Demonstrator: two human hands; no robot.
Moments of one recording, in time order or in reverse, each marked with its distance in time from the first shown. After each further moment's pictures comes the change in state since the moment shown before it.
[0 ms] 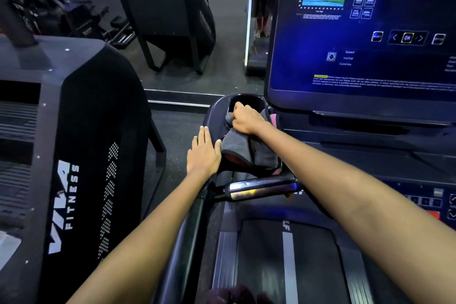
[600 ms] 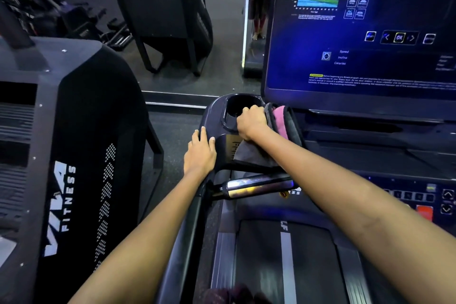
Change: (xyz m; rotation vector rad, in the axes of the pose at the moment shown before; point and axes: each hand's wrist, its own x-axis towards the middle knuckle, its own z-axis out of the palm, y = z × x) left_hand -0.003 -0.001 -0.004 -0.134 0.055 -0.050; right_hand -0.010 0.002 0.005 -0.799 0.019 -0.029
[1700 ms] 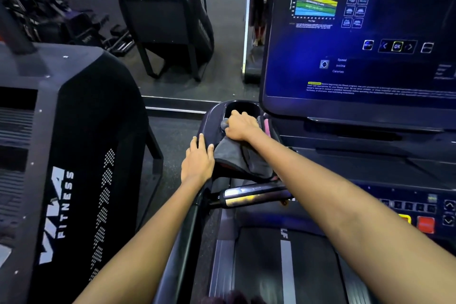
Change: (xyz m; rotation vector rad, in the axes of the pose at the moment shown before) left_hand 0.002 0.001 0.002 0.008 -0.007 -0.021; right_hand 0.011 -0.003 -0.006 0.606 -0.004 0.029
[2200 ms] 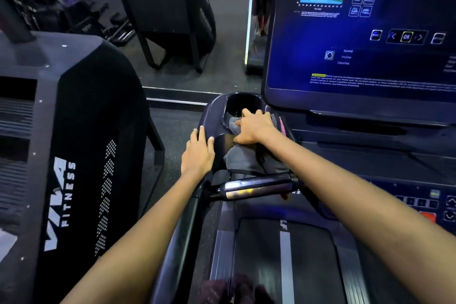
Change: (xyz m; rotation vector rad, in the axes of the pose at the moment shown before) left_hand -0.001 -0.001 0.001 -0.008 0.009 0.014; right_hand -0.014 0.024 0.012 -0.227 -0.077 -0.027
